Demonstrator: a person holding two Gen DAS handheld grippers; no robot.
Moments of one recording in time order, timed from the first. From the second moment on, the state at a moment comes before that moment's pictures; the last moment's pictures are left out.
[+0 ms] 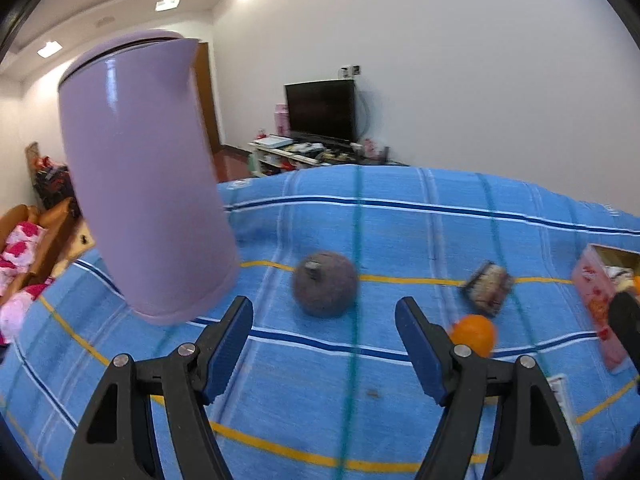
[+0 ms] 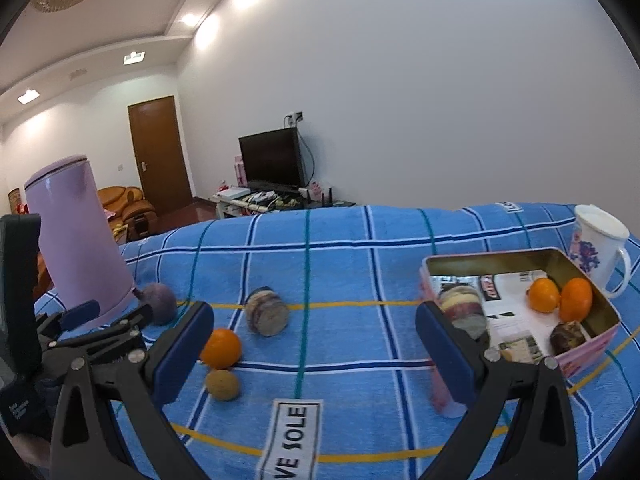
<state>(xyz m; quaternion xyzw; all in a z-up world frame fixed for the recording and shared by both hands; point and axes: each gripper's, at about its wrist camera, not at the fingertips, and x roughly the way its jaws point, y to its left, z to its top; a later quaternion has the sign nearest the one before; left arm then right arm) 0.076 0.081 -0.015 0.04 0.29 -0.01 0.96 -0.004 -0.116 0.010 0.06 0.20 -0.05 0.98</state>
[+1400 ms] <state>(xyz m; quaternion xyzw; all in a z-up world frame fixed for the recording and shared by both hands) 0.084 0.090 -0.017 0.07 0.30 -0.02 0.95 0.034 -0.083 -0.025 0.03 0.36 0.04 0.93</state>
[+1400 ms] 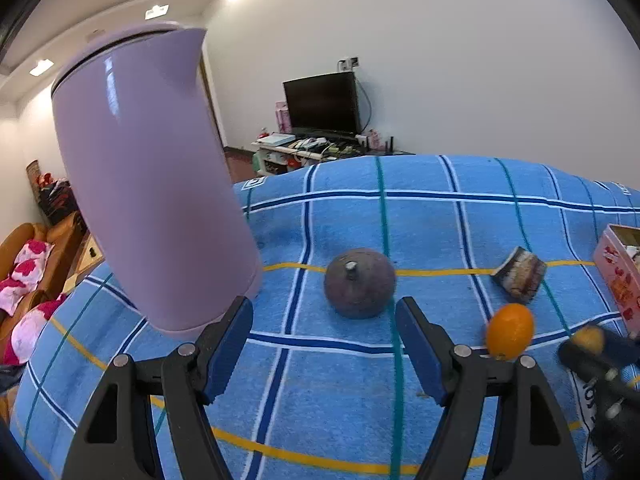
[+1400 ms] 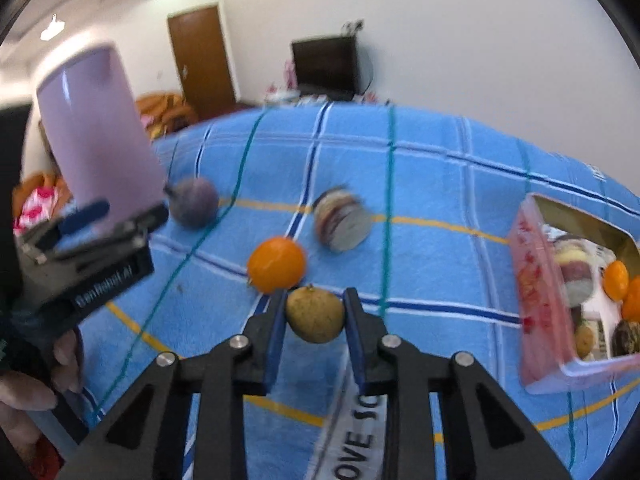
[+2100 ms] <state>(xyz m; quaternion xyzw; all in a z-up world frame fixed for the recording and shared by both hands) 0.057 0.044 -0.011 0.08 0.28 -0.14 0.95 -0.008 -0.112 0.003 0.01 0.25 0.00 0.97</state>
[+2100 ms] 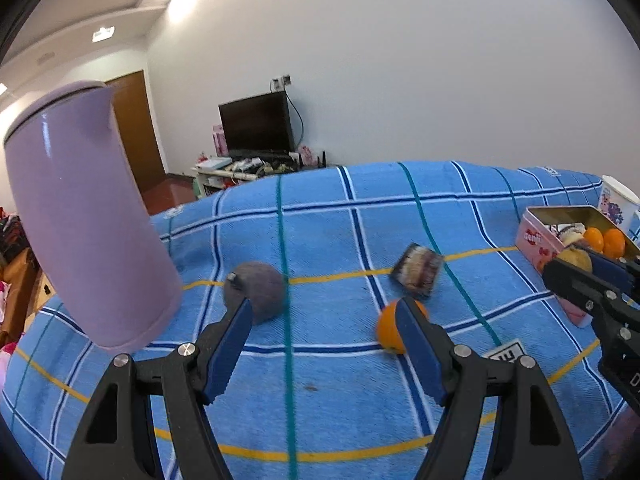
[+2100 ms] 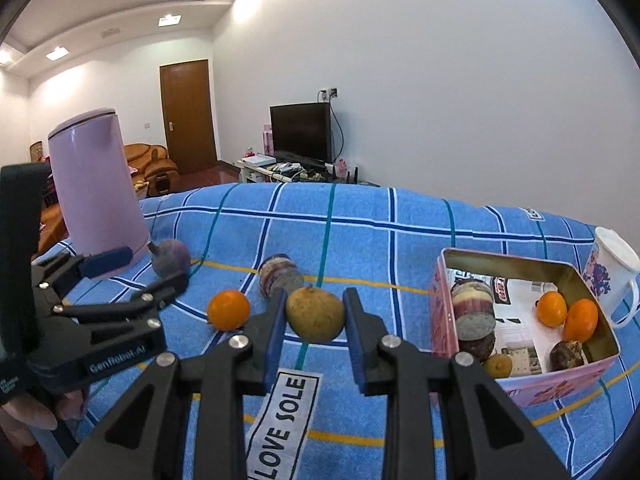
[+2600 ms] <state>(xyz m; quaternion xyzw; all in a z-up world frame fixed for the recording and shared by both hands) 0.082 -0.008 -0.034 0.14 0.36 -0.15 0.91 -0.007 -0.138 0.007 0.06 0.24 0.00 0.97</state>
